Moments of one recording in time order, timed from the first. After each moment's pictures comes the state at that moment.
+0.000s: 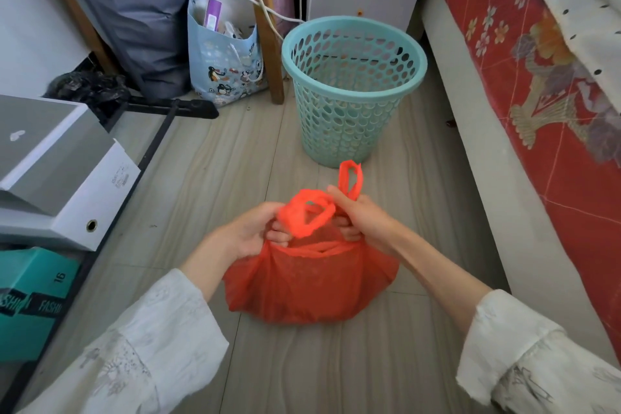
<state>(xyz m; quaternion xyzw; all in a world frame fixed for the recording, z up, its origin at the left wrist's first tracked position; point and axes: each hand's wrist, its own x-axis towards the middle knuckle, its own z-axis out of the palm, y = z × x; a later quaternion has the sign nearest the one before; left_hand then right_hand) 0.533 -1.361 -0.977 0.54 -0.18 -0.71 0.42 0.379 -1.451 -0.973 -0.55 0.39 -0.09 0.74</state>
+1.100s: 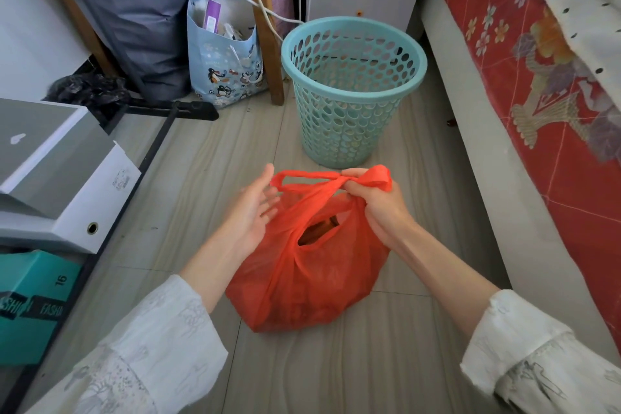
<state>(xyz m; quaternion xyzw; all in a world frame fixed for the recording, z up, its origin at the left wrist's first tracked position) 0.526 -1.369 -0.954 0.62 -0.03 -0.48 0.62 0.376 -1.459 -0.958 -0.47 0.43 -0.32 0.70</state>
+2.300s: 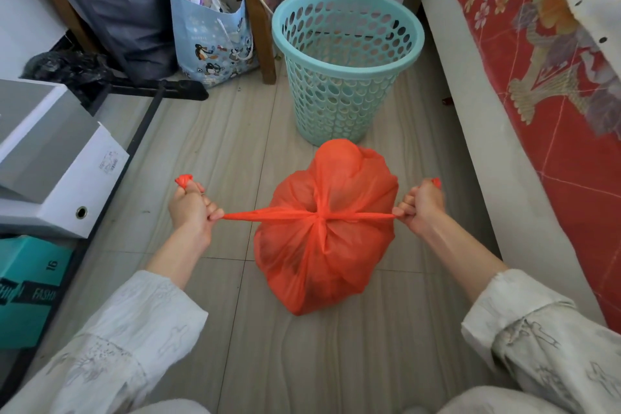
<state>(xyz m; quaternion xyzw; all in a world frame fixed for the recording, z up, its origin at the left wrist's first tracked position) 0.585 -1.334 -1.016 0.64 0.05 -0.33 0.69 0.319 -1.492 -0.993 -0.21 0.63 -0.36 0.65</state>
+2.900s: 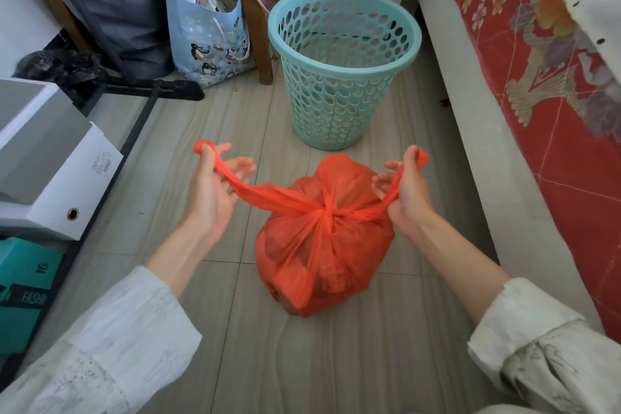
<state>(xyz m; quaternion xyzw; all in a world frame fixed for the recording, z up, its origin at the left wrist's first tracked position) 0.554 -1.351 -0.974 0.55 -0.11 -0.42 0.71 0.345 -1.484 -0.976 -0.30 0.56 -0.40 0.66</state>
